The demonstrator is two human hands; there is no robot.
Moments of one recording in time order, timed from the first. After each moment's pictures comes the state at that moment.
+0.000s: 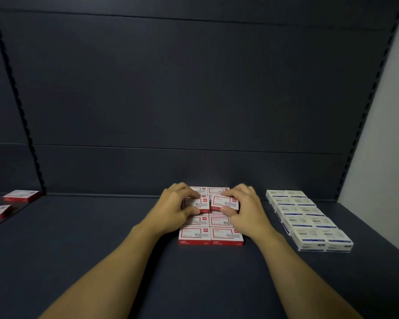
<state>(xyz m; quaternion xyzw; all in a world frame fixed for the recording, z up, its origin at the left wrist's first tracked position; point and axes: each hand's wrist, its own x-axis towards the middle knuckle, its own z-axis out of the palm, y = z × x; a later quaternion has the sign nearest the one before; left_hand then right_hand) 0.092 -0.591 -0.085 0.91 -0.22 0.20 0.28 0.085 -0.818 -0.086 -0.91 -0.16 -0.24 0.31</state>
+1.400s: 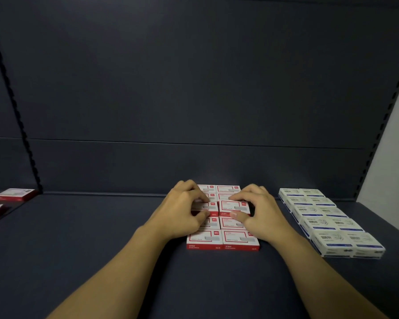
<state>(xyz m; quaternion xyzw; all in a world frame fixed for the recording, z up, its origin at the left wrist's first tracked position) 0.087 -0.594 -0.082 0.92 -0.24 0.20 0.23 0.090 -0.824 -0.089 -0.91 -0.19 -0.22 0.29</state>
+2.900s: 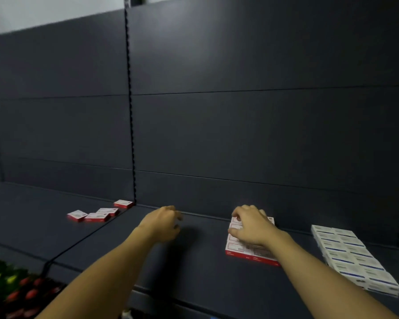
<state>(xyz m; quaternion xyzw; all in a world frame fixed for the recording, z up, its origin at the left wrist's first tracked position) -0.024 -0.477 -0.028 0.99 -0.01 0.10 0.02 0.047 -0.751 -0.021 -0.95 -0.28 -0.11 0.10</state>
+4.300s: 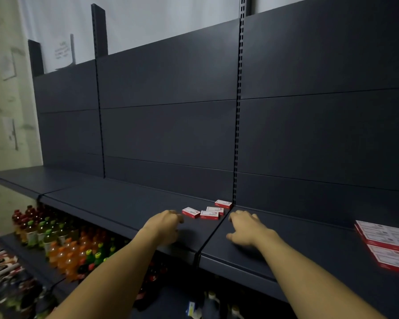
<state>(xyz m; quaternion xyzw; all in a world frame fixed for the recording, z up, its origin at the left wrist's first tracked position) -0.182 -0.153 -0.044 0.99 0.10 0.09 -0.01 -0.075 -0.394 -0.033 -0.93 -0.36 -0.07 0.05</state>
